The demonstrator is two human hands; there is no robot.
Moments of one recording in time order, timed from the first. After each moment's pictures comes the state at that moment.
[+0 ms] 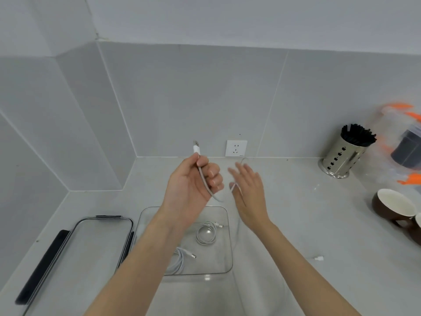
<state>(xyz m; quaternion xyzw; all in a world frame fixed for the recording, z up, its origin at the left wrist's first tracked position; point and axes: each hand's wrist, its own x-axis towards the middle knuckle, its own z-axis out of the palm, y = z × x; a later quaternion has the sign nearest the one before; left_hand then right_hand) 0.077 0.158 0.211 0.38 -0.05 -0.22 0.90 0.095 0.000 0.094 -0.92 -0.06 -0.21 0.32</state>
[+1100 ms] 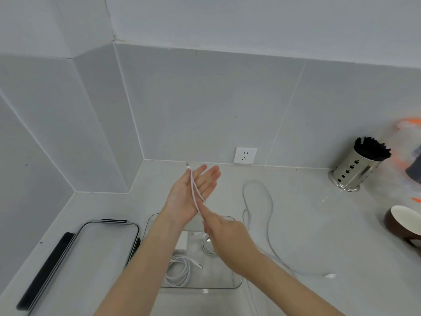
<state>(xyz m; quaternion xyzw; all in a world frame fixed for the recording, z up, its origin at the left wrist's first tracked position) 0.132 0.186 0.158 0.33 0.09 -0.22 0.91 0.057 0.065 0.127 -0.96 -0.17 -0.02 0.23</state>
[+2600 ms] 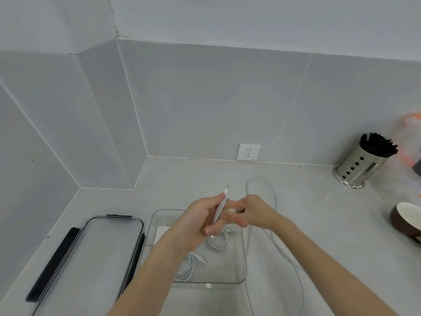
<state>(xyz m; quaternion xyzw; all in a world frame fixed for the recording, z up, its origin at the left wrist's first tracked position) 0.082 0.181 0.165 0.54 -0.01 -0.37 0.76 0.115 0.005 0.106 -0.93 -0.08 0.14 0.32</state>
